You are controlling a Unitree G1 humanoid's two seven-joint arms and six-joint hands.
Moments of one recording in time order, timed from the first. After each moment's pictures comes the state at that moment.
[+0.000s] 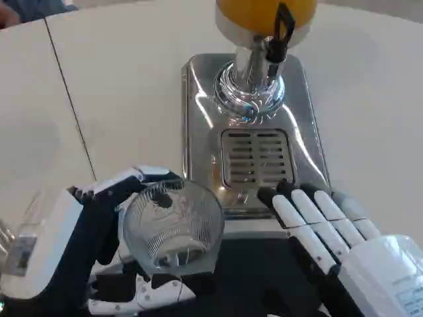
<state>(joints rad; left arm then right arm) 0.30 0.34 0.10 -0.50 0.49 -0.43 0.07 0.64 -0.12 0.05 -0.99 -1.00 -0.36 0.23</state>
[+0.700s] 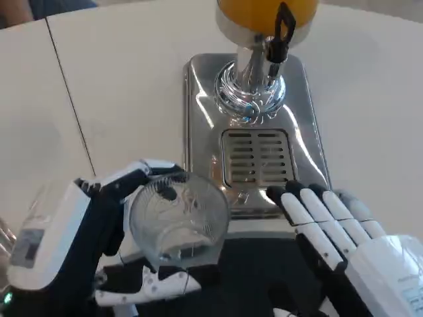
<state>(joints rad) 0.25 0.31 0.09 -0.48 0.53 -0.42 0.07 0.65 -0.10 0.05 -0.99 -1.00 -0.32 0.24</state>
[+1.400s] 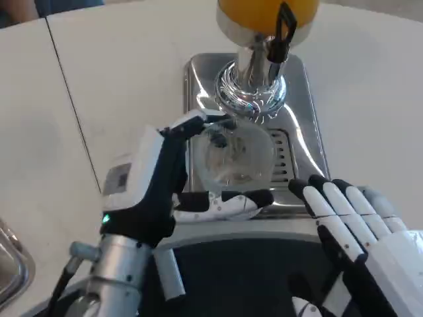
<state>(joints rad) -0.22 0.17 -0.11 -0.04 0.67 -0.31 0.21 0.66 -0.08 0.01 -1.03 -0.99 -0.27 0.26</state>
